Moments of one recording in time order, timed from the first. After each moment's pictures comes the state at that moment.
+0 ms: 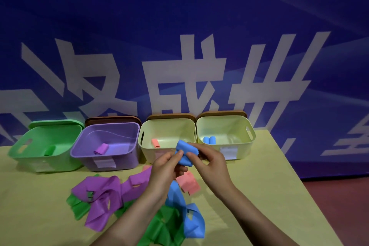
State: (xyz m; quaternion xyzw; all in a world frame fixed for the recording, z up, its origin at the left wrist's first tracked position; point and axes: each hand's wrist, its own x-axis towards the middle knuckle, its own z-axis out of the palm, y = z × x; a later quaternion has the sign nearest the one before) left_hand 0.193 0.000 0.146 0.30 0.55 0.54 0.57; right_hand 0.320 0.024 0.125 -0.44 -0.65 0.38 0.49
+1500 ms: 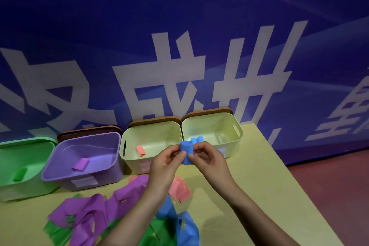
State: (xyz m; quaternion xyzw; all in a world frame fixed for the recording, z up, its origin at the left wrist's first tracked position) left_hand 0.217 0.044 0.137 0.46 0.52 0.53 0.49; right_hand 0.351 0.049 0.131 -0.46 -0.53 0.49 0.51
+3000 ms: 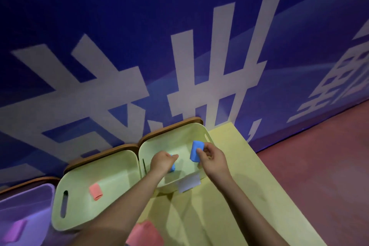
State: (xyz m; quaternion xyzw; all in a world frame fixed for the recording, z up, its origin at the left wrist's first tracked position) left_hand 0.318 0.282 -0.001 0.52 0.74 0.09 0.41; right_hand 0.468 0.202 0.042 -0.66 -0.42 0.40 0.47
